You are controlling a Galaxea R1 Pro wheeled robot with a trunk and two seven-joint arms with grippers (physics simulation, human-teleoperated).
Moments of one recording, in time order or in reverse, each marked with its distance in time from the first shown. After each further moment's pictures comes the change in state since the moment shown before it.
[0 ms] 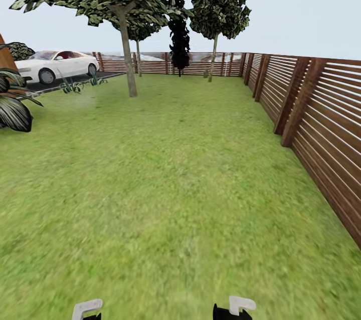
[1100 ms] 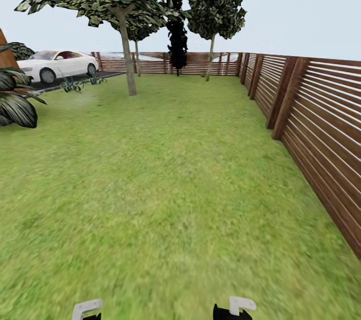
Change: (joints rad) left arm 0.000 0.001 0.000 0.000 0.000 0.000 0.000; right arm 0.000 0.000 0.000 0.000 0.001 -0.001 -0.003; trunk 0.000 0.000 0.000
